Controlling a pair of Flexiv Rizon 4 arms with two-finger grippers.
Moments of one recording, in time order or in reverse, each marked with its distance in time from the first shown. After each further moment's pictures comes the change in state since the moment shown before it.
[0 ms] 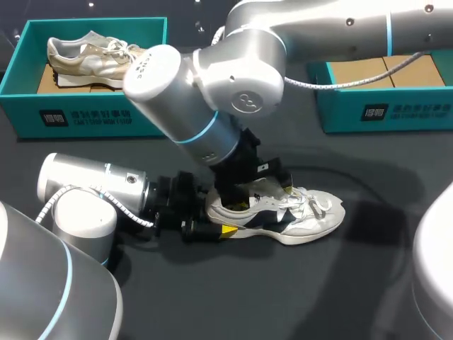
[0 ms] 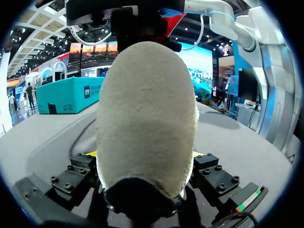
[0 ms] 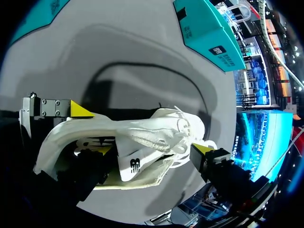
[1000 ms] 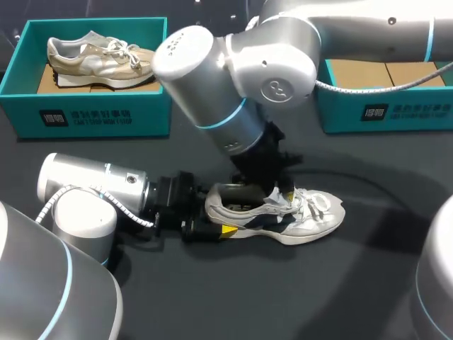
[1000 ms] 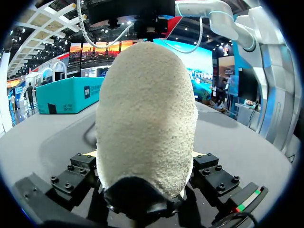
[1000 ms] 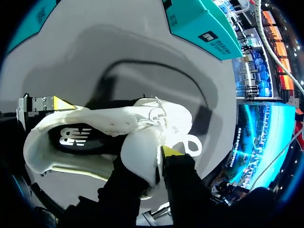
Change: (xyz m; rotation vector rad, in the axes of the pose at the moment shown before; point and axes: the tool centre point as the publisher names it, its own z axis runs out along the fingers) left arm 0.000 0.000 0.000 0.000 0.000 0.000; right arm -0.036 -0.015 -0.002 0.073 0.047 0.008
